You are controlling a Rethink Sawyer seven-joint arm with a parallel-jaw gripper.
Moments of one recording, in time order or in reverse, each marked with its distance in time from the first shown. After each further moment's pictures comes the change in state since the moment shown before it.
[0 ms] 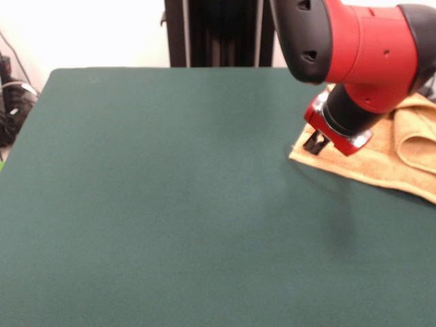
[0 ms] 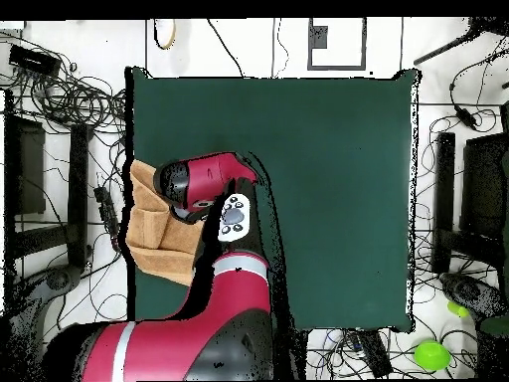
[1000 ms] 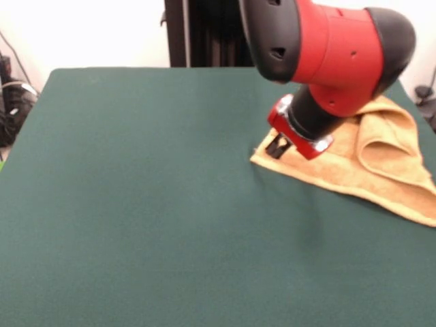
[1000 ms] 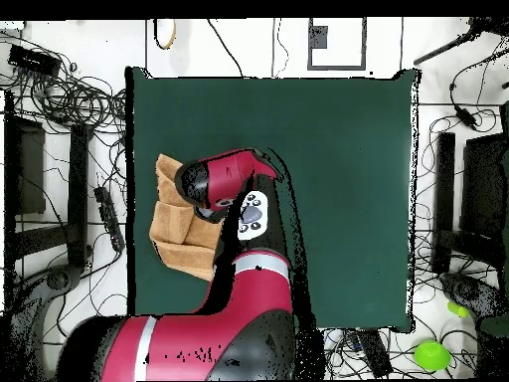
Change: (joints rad) arm -0.061 -0.006 -0.010 -0.012 -0.157 -0.009 0.000
